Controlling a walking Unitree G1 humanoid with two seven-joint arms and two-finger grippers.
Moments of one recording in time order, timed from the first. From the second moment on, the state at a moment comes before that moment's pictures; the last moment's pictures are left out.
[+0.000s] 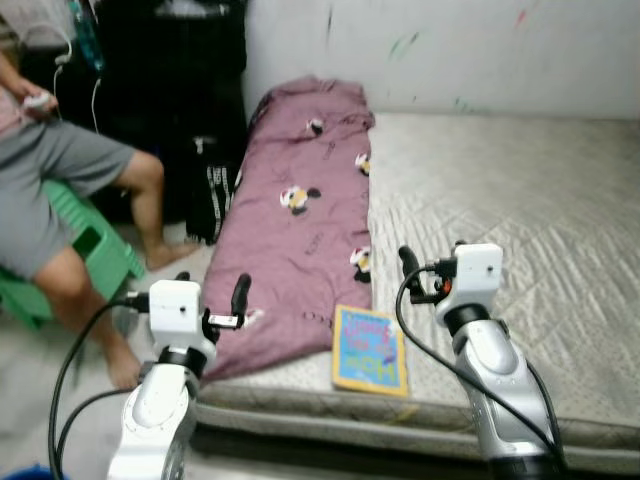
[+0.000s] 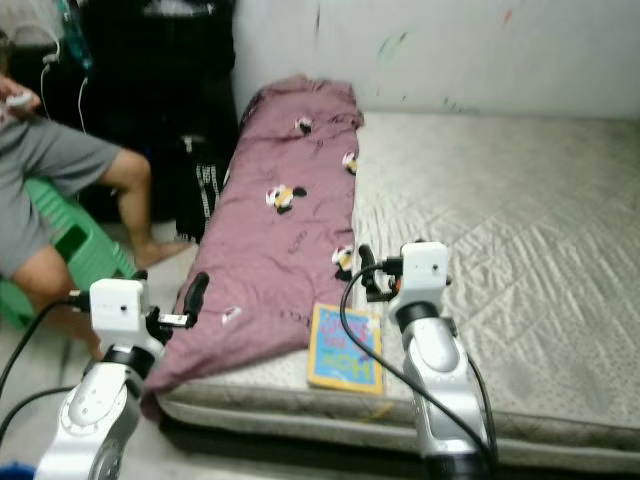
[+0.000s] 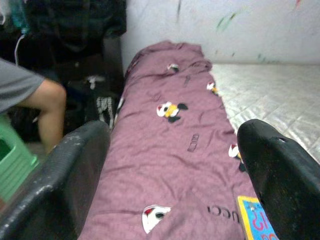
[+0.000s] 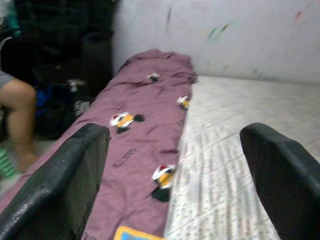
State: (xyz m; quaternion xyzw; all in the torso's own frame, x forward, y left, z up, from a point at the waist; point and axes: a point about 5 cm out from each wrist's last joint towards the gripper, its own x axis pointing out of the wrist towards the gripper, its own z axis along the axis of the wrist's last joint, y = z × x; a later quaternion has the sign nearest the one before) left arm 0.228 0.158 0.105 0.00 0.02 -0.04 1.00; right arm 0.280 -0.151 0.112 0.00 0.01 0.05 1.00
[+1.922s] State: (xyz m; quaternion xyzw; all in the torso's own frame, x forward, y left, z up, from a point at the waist) left arm 0.230 0.153 0.106 -0.01 0.01 -0.05 1.00; right arm 0.283 -0.153 0.111 0.00 0.01 0.05 1.00
